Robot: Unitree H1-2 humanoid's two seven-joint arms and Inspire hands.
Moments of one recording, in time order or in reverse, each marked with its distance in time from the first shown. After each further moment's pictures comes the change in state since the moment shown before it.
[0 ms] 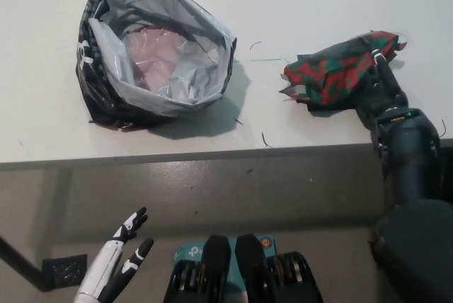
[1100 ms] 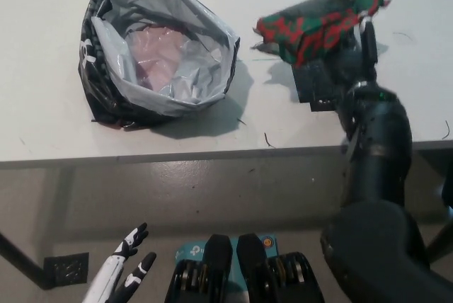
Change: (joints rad) left_arm 0.034 -0.014 0.000 0.035 -0.004 -0.011 0.000; right_arm -0.087 0.149 0.031 -0.217 0.494 0.113 -0.033
